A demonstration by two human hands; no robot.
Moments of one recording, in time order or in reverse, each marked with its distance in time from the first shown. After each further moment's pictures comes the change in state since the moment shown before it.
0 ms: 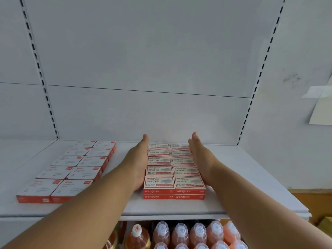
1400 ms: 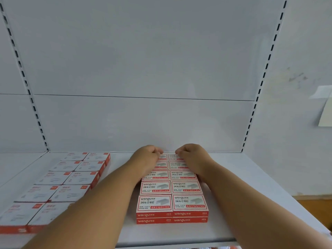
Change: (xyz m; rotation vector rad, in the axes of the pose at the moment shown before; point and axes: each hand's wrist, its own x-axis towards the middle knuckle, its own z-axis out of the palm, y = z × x) left_hand 0.055 0.019 0.013 0.894 0.088 0.264; right_hand 0.060 -0.010 0.001 -0.335 0.079 -0.188
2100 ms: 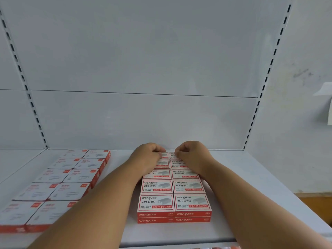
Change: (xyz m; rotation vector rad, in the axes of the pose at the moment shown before) left_hand 0.007 -0.007 0.001 0.011 0.022 0.030; right_hand 0.009 0.005 0.004 -0.184 0.066 -0.140
